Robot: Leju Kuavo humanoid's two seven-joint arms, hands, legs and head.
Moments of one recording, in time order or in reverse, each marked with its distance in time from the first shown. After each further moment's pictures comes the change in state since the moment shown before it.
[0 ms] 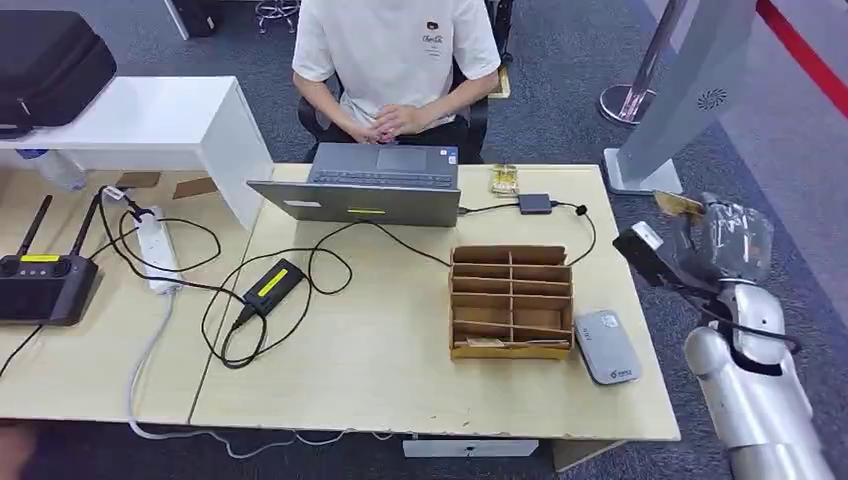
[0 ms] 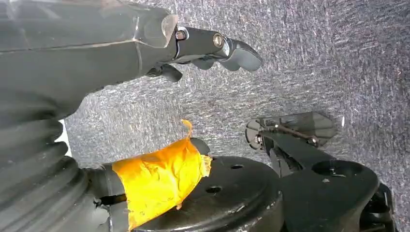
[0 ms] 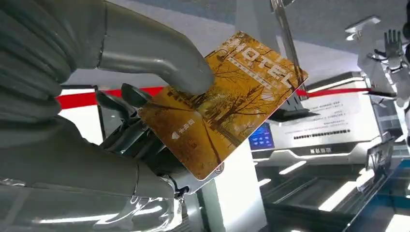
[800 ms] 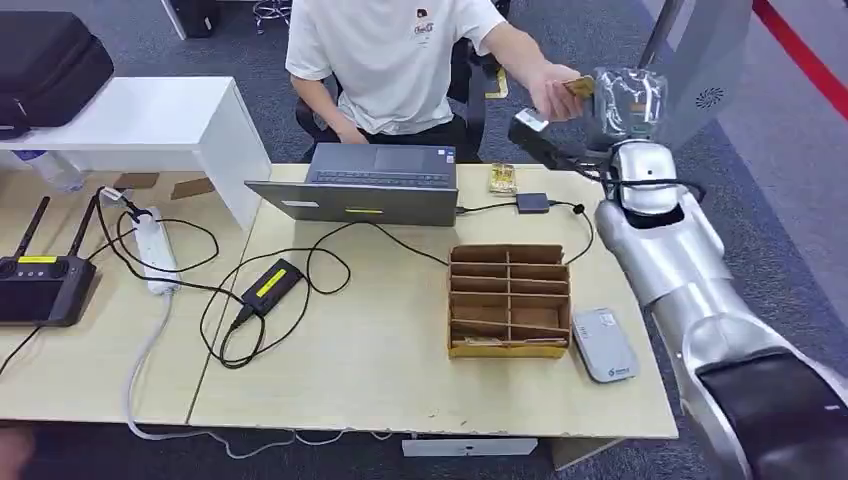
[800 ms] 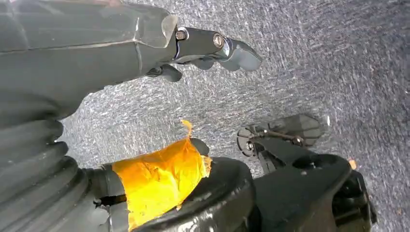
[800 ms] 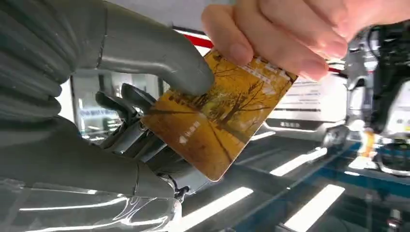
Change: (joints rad) left arm -0.040 0.018 -0.004 -0.026 -0.106 0.019 0.017; right arm -0.592 0.264 0.362 0.488 0.267 0.068 0.197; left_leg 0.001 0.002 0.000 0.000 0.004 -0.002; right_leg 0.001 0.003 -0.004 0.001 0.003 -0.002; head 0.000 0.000
